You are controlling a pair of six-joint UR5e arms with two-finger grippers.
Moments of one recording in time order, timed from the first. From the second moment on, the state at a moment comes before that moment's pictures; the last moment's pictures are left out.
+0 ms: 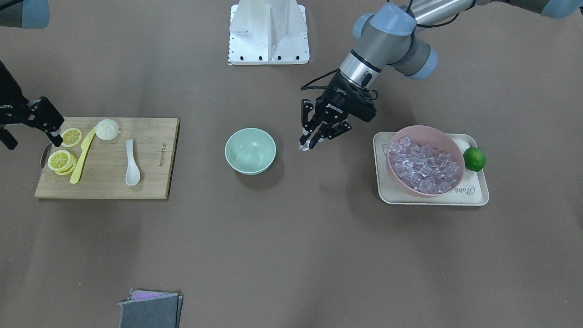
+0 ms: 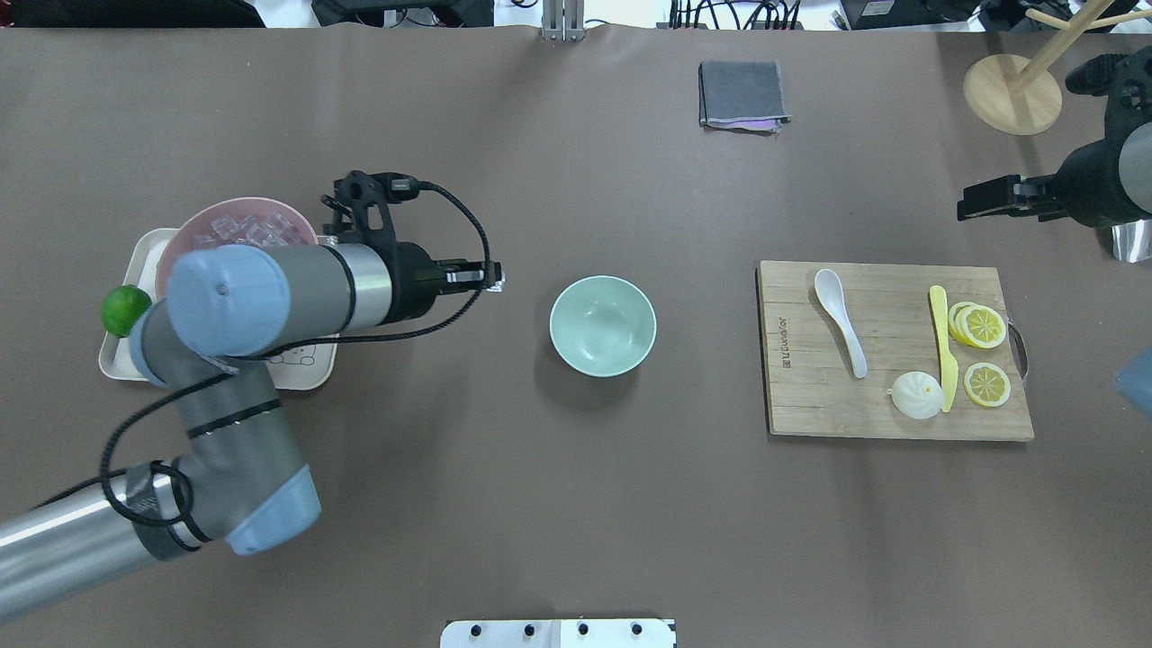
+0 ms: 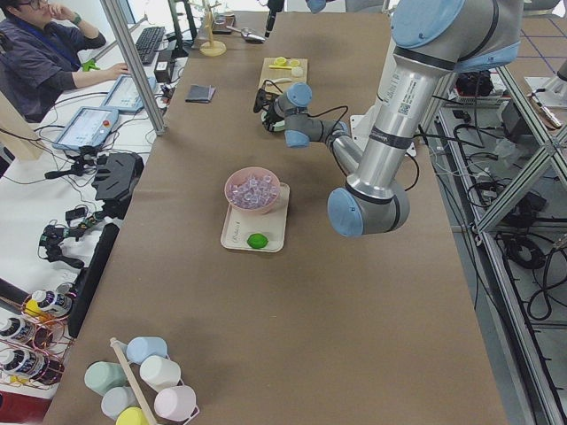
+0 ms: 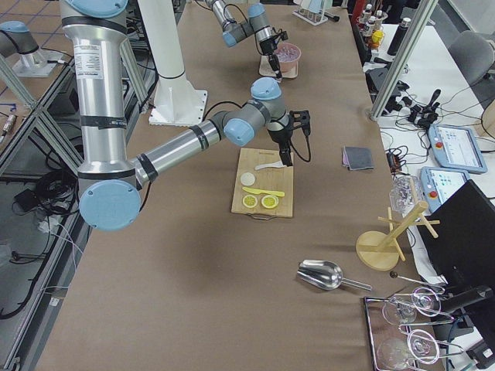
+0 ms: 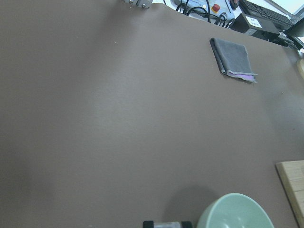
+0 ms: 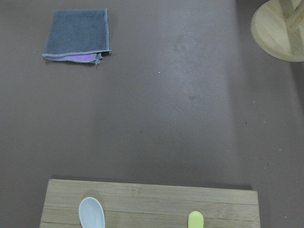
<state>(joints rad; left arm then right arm) -0.51 -2.07 -1.68 -2.38 -1.59 -1.27 1.04 -1.54 2.03 -1.27 2.00 0.85</state>
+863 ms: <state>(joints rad) -0.40 -2.21 -1.52 -2.38 -1.42 -1.34 1.03 -1.54 2.03 -1.27 2.00 0.86</state>
